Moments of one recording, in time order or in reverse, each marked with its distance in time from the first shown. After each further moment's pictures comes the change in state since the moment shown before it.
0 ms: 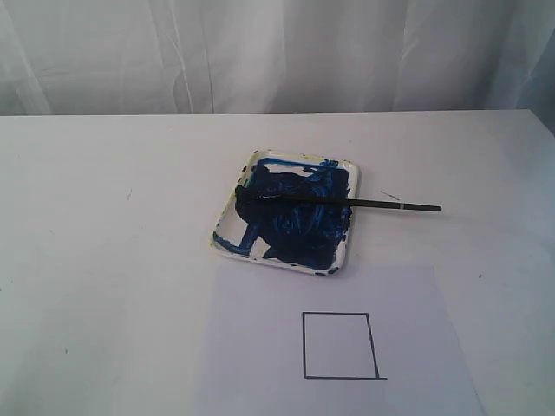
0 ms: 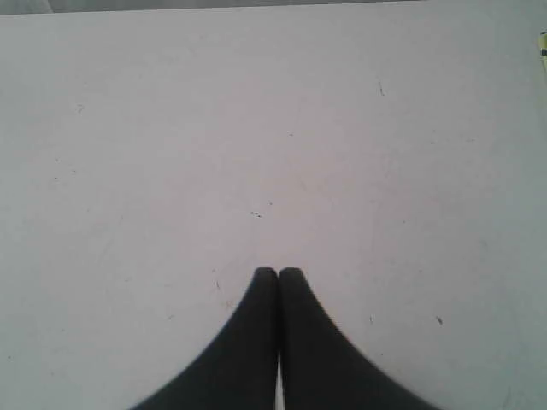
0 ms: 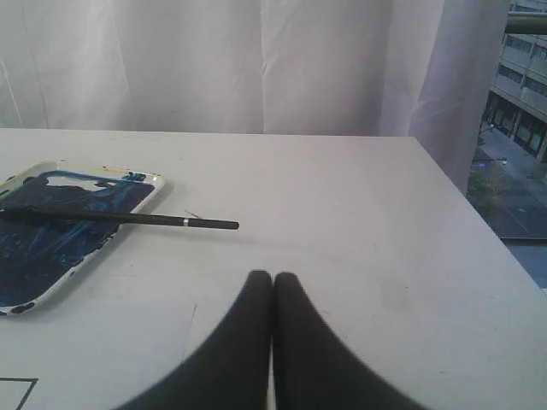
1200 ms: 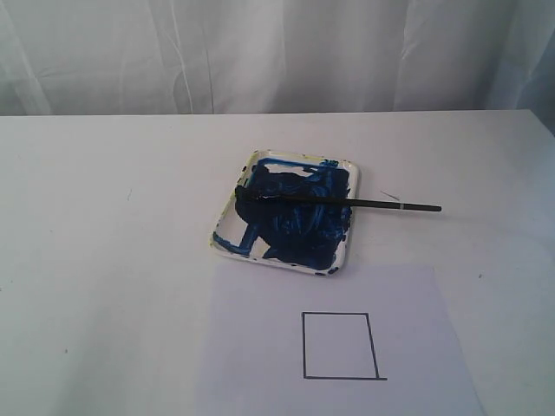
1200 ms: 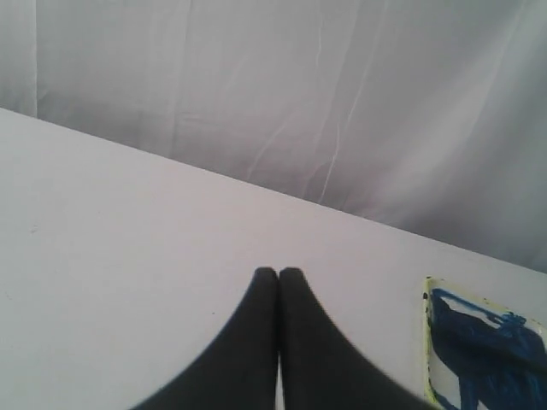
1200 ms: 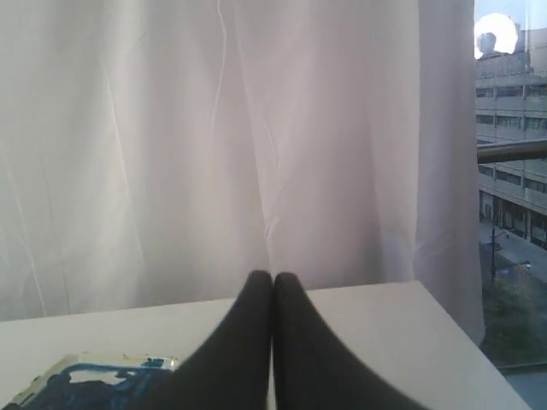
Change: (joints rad) left arm 0.000 -0.002 -0.252 -0.030 -0.037 -0.309; right arm 0.000 0.000 -0.129 0.030 -0.181 0.095
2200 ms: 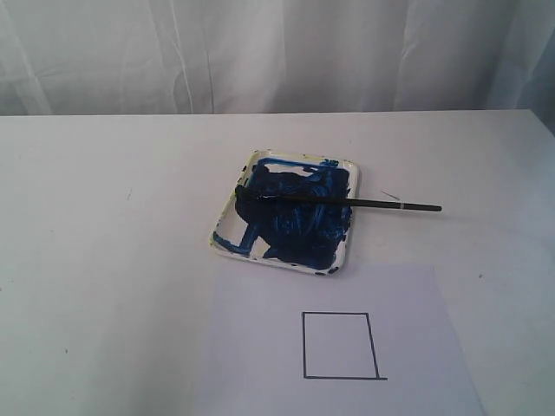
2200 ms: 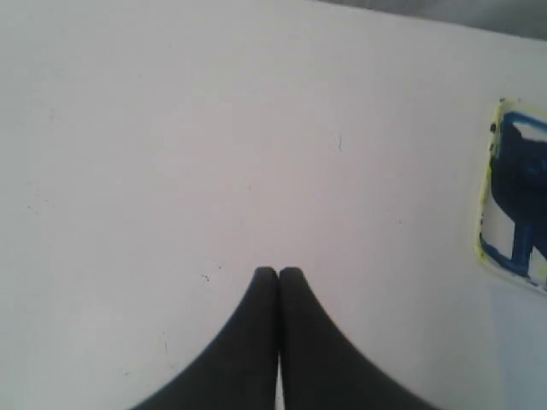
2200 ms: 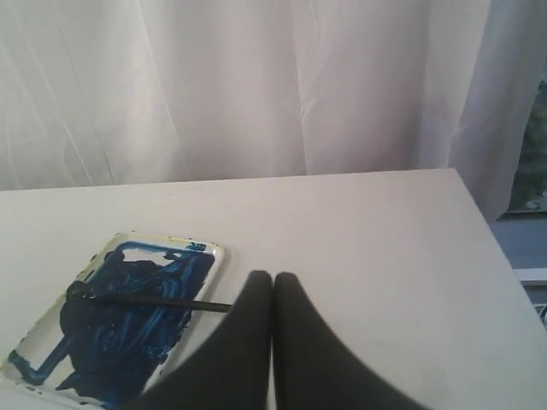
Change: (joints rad) left arm 0.000 0.758 -0.613 -0.078 0.450 0.227; right arm 0.000 0.529 -0.611 0.011 0.527 -0.024
